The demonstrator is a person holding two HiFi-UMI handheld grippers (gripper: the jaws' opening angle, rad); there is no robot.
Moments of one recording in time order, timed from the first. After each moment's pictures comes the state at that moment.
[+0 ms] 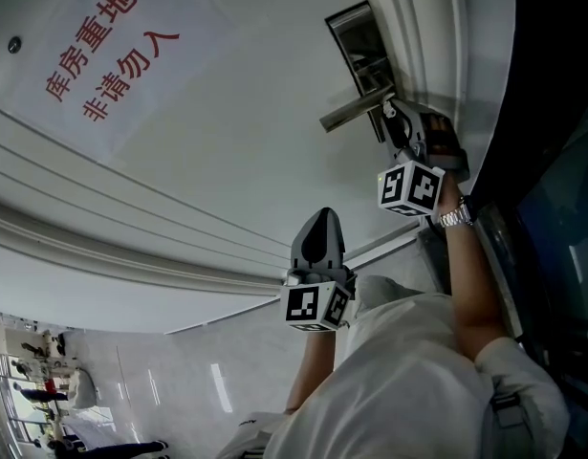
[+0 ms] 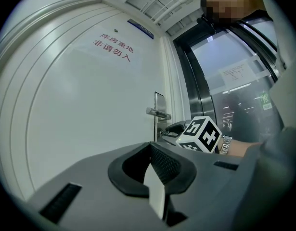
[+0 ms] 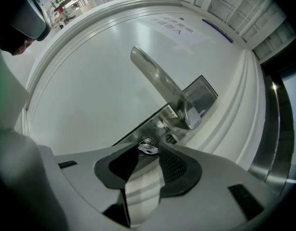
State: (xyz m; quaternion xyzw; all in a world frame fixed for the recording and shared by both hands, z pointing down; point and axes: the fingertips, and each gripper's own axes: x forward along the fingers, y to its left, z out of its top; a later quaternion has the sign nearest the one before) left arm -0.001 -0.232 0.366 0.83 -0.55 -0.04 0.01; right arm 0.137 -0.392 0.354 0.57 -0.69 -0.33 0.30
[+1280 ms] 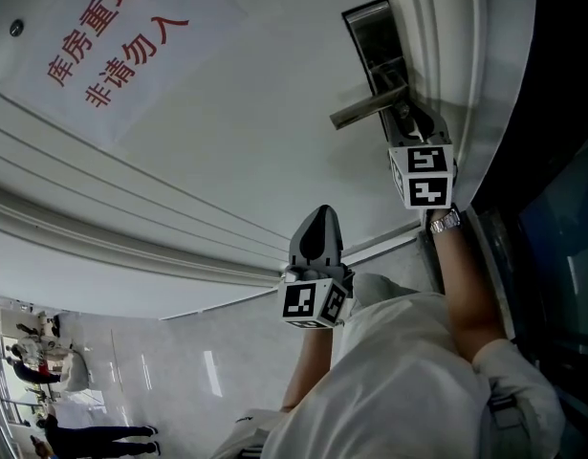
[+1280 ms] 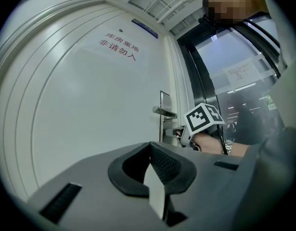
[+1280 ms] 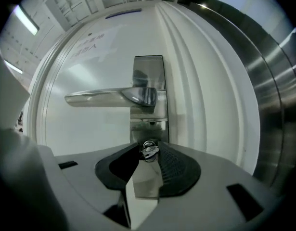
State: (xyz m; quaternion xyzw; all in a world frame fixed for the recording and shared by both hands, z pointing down) left arm -0.015 -0.238 0.373 0.82 -0.57 -0.05 0.03; right arm 0.143 -0.402 0.347 0.61 -0.80 0.02 0.03
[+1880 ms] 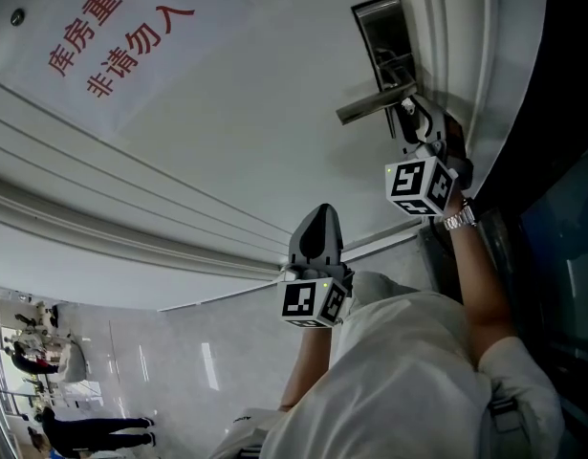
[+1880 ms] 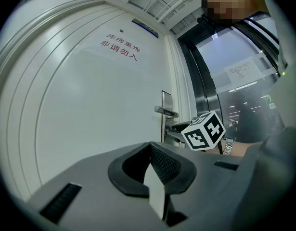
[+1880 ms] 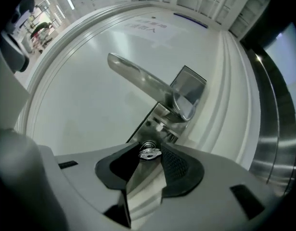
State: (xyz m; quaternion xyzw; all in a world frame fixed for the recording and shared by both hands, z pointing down) left arm -0.021 -0.235 0.372 0.81 -0.58 -0.04 0.03; right arm 0.134 -0.398 0.348 0.60 -0.73 -0.24 0.21
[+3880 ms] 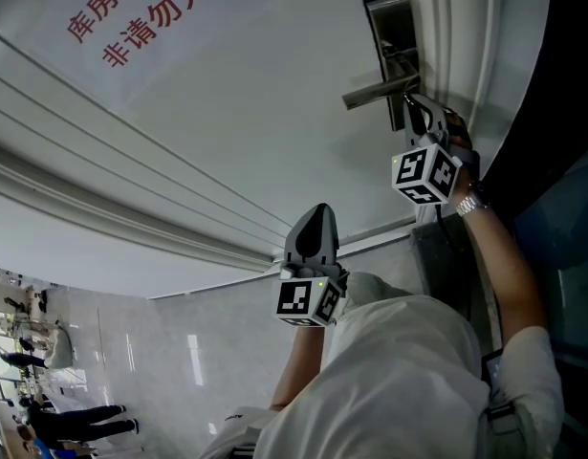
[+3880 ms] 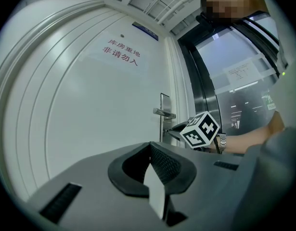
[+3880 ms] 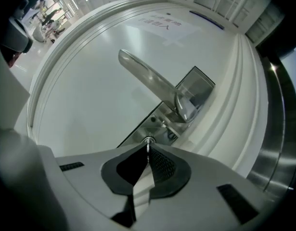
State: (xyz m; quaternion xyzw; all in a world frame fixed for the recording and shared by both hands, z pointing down) left arm -0.023 -0.205 0.371 0.81 -0.58 -0.04 0.02; right arm 0.138 -0.393 0.355 0.57 -0.72 -0.28 0.29
